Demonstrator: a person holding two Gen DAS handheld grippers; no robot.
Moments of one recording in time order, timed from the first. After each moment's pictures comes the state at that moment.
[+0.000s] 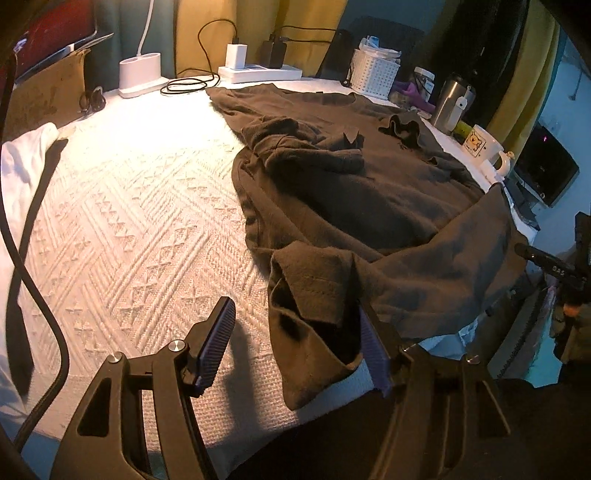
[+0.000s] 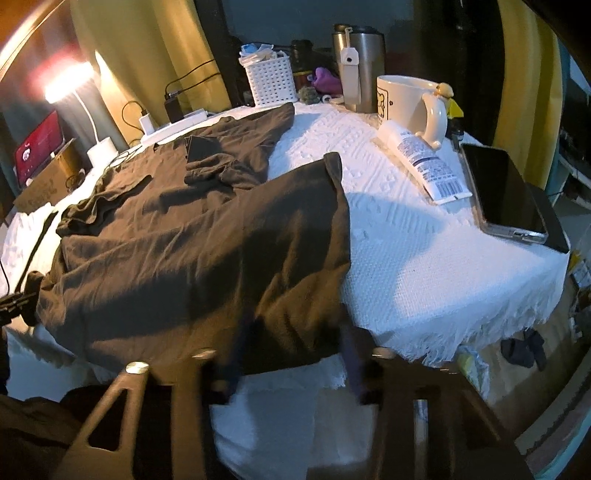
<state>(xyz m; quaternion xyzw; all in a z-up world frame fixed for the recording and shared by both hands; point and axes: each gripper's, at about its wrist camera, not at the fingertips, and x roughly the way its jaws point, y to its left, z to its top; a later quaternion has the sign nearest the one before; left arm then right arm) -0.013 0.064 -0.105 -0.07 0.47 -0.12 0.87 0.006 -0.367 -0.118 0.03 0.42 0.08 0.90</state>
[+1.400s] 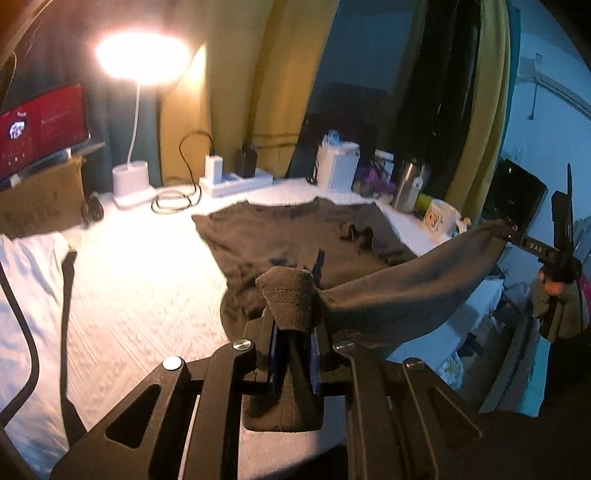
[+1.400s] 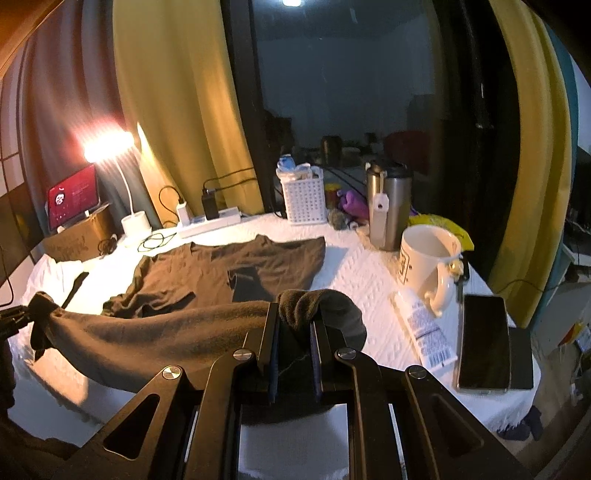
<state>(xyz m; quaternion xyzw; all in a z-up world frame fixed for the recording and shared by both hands) -0.009 0.069 -0.006 -0.06 0.32 -0.15 0.93 0.031 -0.348 0.010 0.00 0.28 0.11 0.95</state>
